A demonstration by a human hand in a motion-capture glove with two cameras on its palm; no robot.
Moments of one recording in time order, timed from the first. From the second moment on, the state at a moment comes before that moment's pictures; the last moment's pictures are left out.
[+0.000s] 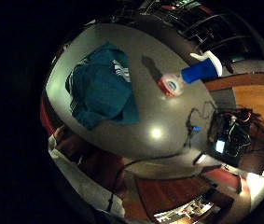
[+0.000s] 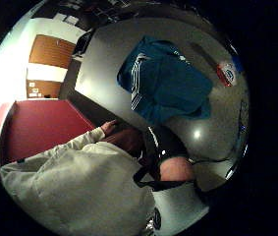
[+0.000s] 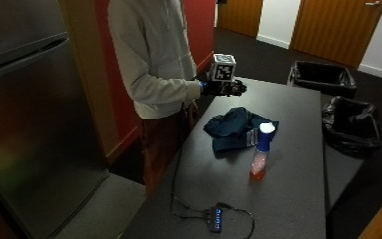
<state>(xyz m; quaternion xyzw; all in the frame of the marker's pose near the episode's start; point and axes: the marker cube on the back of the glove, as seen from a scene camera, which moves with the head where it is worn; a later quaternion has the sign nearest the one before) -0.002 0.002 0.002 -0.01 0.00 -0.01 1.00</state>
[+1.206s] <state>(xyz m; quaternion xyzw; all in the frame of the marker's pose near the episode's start) 0.278 0.117 -0.057 0.18 -0.10 0.12 0.97</state>
